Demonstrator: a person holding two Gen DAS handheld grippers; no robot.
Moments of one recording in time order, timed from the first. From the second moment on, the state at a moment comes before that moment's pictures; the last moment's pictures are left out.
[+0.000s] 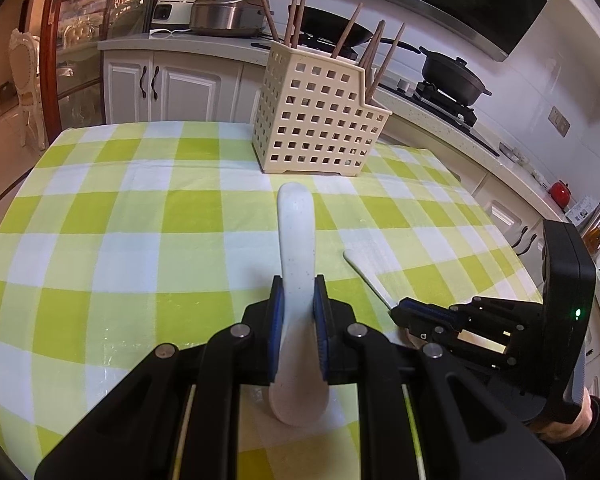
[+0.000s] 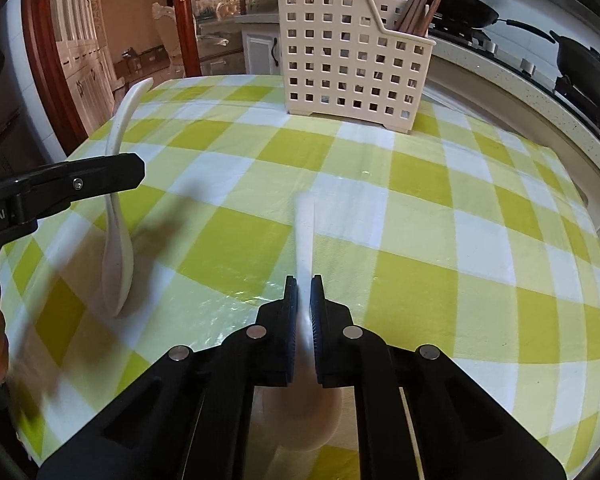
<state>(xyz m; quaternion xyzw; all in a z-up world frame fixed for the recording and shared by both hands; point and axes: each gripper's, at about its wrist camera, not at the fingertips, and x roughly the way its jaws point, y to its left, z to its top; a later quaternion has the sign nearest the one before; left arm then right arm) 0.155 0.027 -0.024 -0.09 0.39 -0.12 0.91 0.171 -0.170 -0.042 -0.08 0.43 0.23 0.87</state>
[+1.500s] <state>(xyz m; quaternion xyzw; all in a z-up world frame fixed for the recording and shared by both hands) 0.155 0.030 -0.020 -0.09 0.38 -0.12 0.91 0.226 -0.144 -0.023 -0.18 0.43 0.30 0.83</state>
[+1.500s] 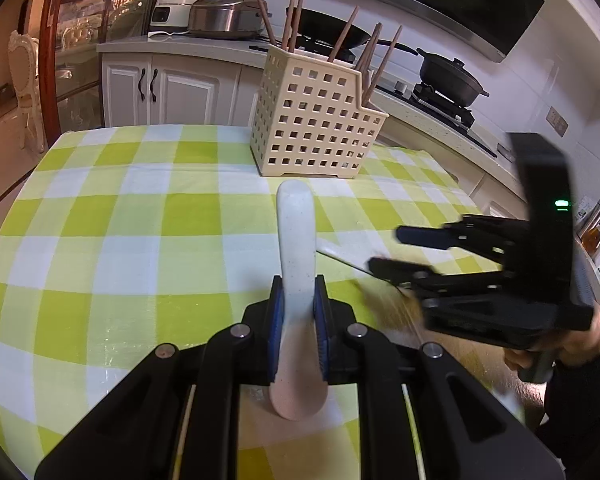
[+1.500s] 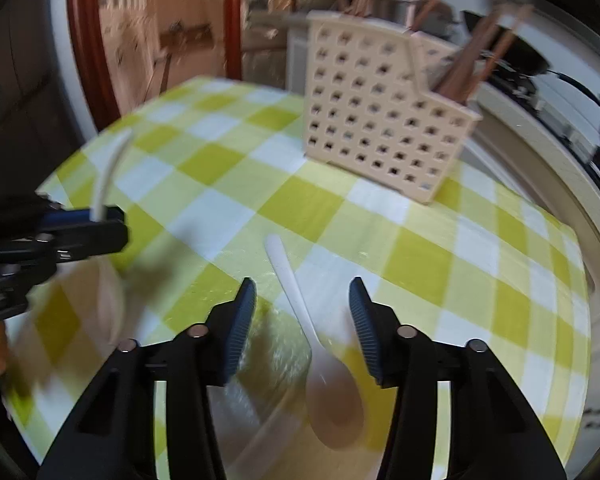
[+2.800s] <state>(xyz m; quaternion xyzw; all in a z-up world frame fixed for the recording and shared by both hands) 0.158 -0.009 0.056 -0.04 0.31 -0.14 0.94 0.183 -0.233 0.064 -0.03 0.31 0.22 0.93</state>
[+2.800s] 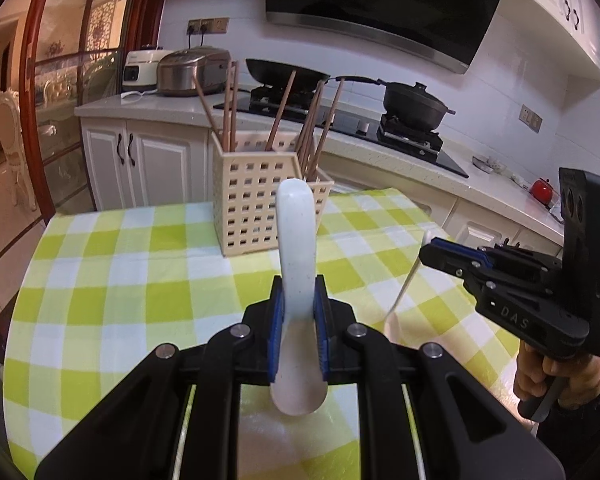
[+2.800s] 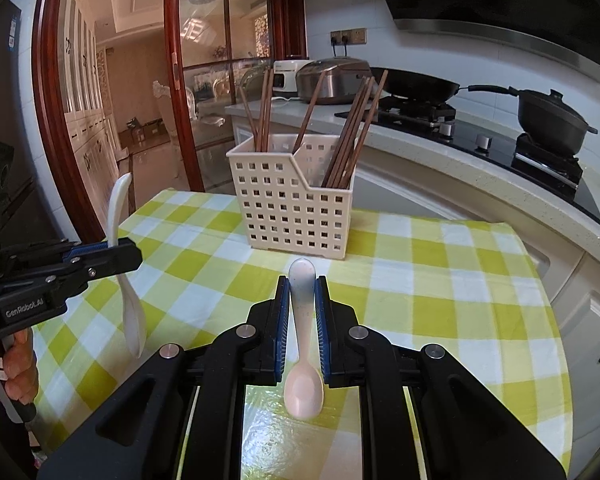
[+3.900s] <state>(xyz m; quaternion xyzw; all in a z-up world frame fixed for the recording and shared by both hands) 0.189 -0.011 0.066 -0.06 0.30 -0.18 0.93 0.249 -0.259 -0.007 0.05 0.43 0.17 0.88</state>
